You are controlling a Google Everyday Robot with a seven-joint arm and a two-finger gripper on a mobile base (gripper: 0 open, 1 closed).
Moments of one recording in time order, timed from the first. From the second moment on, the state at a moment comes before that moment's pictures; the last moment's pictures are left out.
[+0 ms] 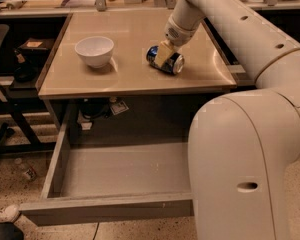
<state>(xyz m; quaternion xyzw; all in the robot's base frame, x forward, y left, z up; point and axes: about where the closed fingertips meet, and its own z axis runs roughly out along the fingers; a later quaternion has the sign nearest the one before) 0.768 -0.077 0.836 -0.42 0.88 0.06 0.20</state>
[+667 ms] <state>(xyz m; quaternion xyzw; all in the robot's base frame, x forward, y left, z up) 0.767 -0.073 0.832 -0.42 0.88 0.07 0.20</state>
